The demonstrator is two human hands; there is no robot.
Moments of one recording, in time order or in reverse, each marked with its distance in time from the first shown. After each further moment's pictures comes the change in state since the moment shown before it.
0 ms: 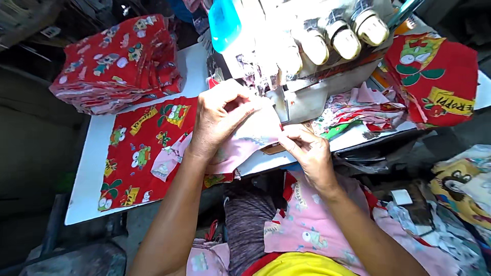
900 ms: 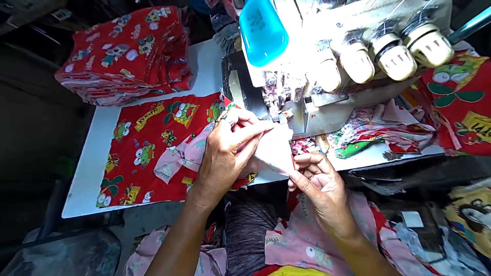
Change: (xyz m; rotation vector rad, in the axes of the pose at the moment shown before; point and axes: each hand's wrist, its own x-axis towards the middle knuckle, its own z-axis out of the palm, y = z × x) left_hand -0.040 0.037 -0.002 0.247 0.005 -0.160; right_hand -0.030 -0.017 0.010 0.274 -0.037 0.259
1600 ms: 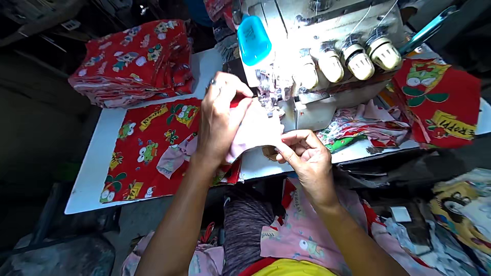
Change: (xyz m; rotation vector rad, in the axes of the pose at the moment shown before) left_hand 0.040 -0.019 0.001 0.082 0.154 0.054; right_hand 0.028 -0.016 0.016 -0.149 0.054 -0.158
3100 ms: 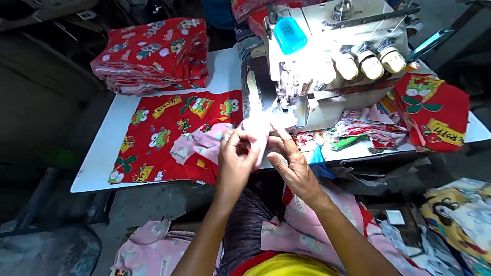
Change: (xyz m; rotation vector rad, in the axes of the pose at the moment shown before) left_hand -0.107 0.052 -0.007 -0.448 0.054 -0.667; right_hand -0.014 0.014 0.017 -0.294 -0.413 -0.149
